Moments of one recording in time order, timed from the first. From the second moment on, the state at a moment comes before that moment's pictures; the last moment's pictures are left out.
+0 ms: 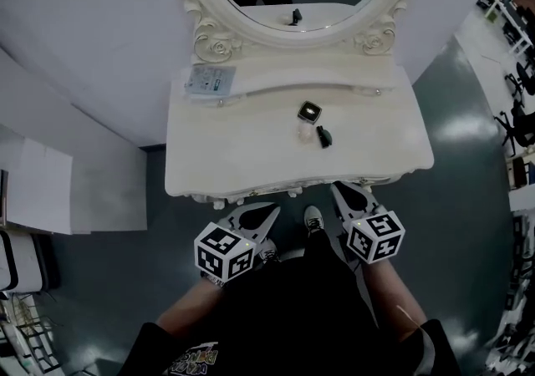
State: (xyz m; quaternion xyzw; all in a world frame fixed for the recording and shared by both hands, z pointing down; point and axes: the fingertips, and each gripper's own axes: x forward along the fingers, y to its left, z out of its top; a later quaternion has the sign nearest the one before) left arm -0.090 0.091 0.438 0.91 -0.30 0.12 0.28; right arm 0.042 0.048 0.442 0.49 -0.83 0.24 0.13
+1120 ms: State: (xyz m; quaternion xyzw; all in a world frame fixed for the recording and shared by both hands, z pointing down) left arm -0.042 0.022 0.469 0.85 -0.40 0.12 0.34; right arm 0.087 -0.107 0.578 0.42 -0.83 0.22 0.29
